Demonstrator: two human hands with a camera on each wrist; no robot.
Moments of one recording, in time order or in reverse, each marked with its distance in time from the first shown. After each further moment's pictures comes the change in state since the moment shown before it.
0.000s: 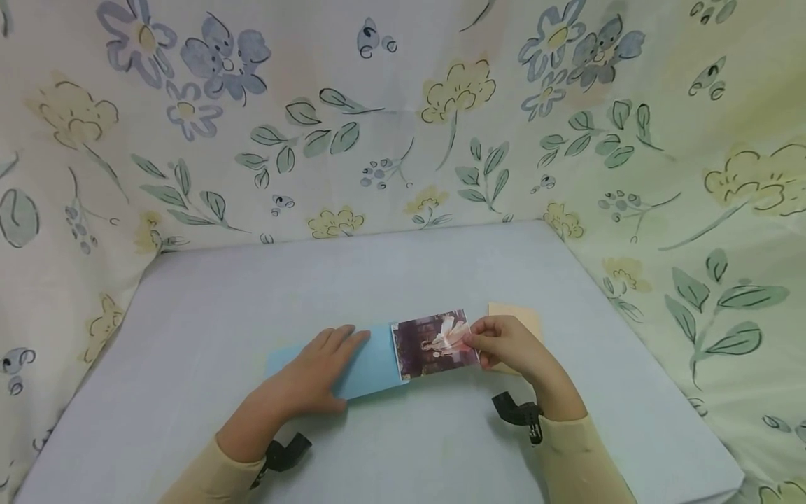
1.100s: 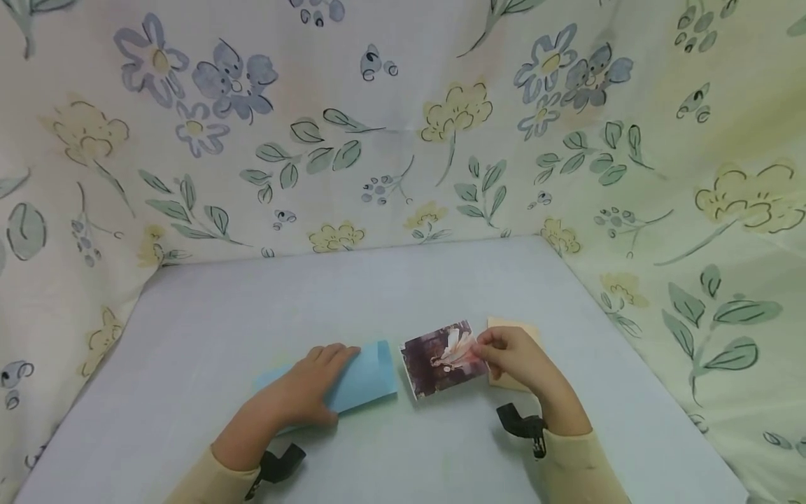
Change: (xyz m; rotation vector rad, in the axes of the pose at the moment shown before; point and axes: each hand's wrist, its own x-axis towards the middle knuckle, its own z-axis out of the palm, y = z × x) left_hand -0.001 -0.013 0.004 -0.068 -0.086 -0.122; right_hand -0.006 0.005 -0.009 -0.120 0.076 -0.085
